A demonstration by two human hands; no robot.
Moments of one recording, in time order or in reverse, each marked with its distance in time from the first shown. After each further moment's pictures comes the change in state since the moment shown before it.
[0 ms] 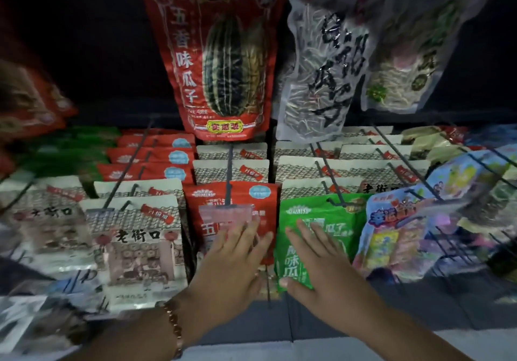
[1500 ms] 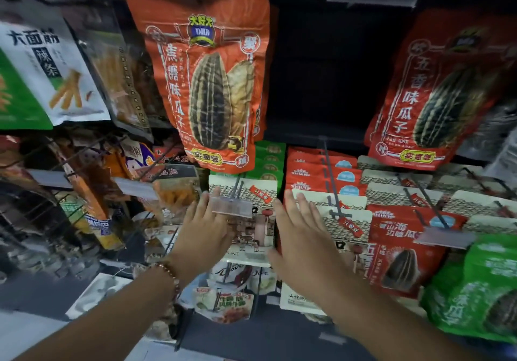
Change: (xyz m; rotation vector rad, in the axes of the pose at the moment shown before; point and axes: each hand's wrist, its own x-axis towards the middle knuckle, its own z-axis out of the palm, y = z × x) left_hand -0.208 -0.338 0.010 0.046 0.012 -0.486; right_hand 0.119 -0.372 0.038 -0.108 0.253 -0.198
